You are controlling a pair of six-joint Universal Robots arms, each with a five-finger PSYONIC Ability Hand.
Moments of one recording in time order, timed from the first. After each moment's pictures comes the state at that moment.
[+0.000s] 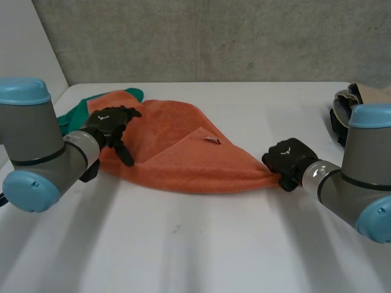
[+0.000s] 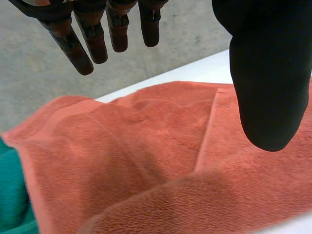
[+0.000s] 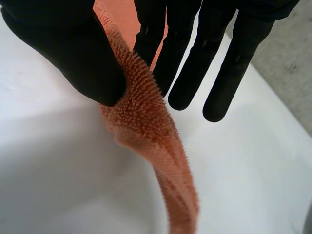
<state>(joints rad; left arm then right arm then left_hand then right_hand) 4.40 -2.08 -1.33 3.10 -1.45 3.23 1.90 -1.05 1.46 0.09 1.35 2.48 0.20 0.20 0.21 0.20 0.05 1.10 1.17 1.19 1.19 0.96</state>
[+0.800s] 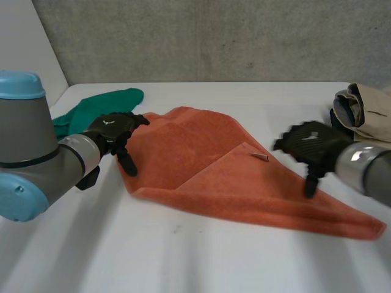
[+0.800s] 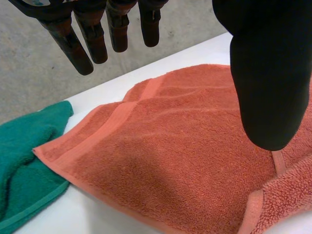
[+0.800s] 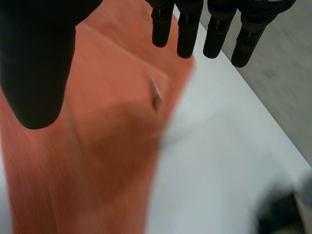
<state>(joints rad) 4.37 -1.99 -1.38 3.00 -1.42 3.28 1.85 -1.29 1.45 0.36 1.28 2.44 0.20 0.20 0.21 0.20 0.05 0.31 0.31 0.28 0.29 0.09</state>
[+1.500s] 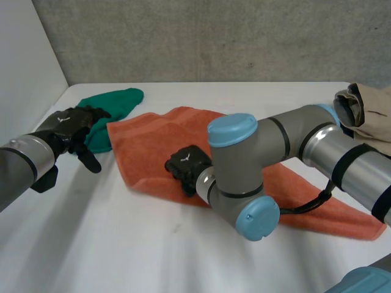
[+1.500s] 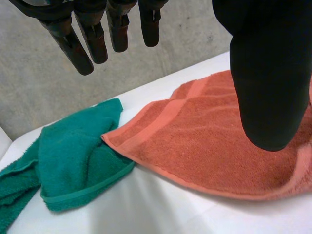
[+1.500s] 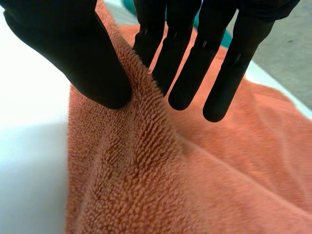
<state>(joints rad) 4.58 -1.80 -1.59 3.07 -1.33 3.31 2.36 -0.60 0.73 0.29 1.47 2.76 0.20 0.20 0.21 0.20 0.05 1.13 1.18 1.18 1.19 0.97</state>
